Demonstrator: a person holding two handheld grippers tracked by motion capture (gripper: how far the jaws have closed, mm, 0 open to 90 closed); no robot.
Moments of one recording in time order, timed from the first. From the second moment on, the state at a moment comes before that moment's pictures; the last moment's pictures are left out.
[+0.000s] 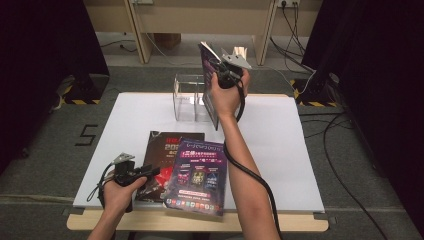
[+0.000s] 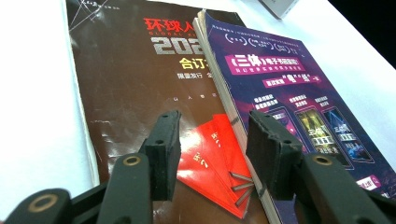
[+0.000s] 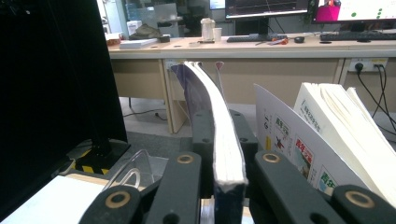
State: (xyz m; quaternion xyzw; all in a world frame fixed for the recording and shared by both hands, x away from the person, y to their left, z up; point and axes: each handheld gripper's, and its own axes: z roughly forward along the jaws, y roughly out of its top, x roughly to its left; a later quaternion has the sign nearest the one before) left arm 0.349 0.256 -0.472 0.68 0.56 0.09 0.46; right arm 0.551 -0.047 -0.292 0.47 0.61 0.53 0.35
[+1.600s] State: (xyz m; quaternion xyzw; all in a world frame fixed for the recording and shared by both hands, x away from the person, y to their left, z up) left arm 0.349 0.260 -0.472 0.69 0.56 0.10 0.46; right arm 0.565 -0.030 -0.314 0.48 0.60 0.50 0.40
